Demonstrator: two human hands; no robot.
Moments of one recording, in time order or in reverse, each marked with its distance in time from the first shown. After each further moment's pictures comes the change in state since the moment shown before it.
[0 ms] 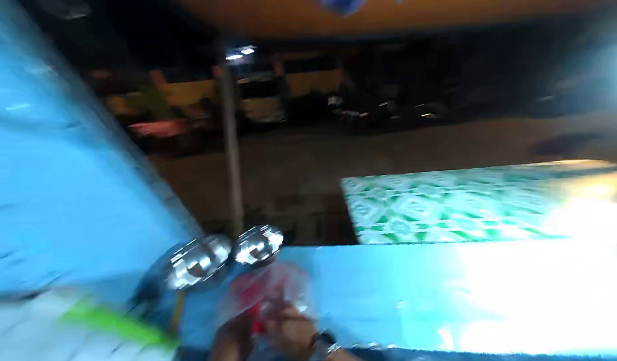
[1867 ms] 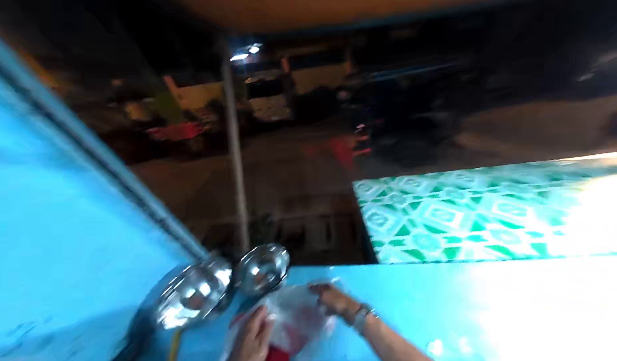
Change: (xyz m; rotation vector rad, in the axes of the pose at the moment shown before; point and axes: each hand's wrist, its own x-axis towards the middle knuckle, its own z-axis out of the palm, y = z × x) left_hand 0.087 0.041 -0.041 -0.586 0.259 0.149; right_hand 0.129 0.144 -0.069 0.691 -0.400 0.651
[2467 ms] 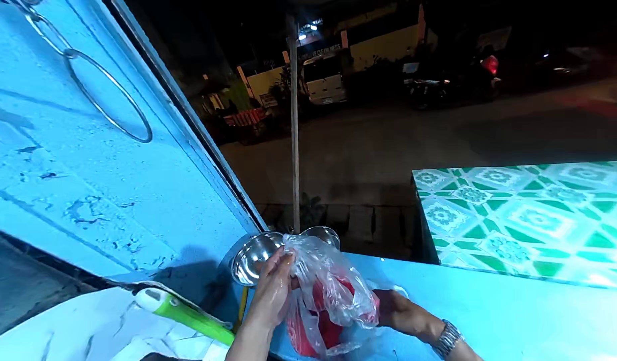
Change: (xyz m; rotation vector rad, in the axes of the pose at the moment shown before) left_hand 0.009 0.058 -0.076 -0.871 0.383 -0.148; right_hand -0.023 0.026 -0.015 -0.096 -0.326 -0.252
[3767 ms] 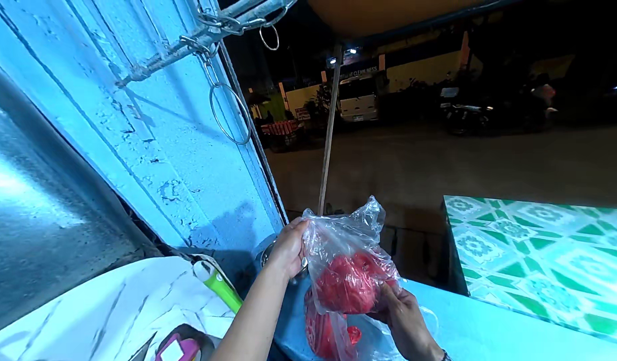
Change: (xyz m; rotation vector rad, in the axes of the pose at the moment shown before) left_hand 0.034 0.061 -0.016 -0.057 0.112 -0.083; right_hand 0.014 -0.078 0.077 0.745 0.593 -0.152
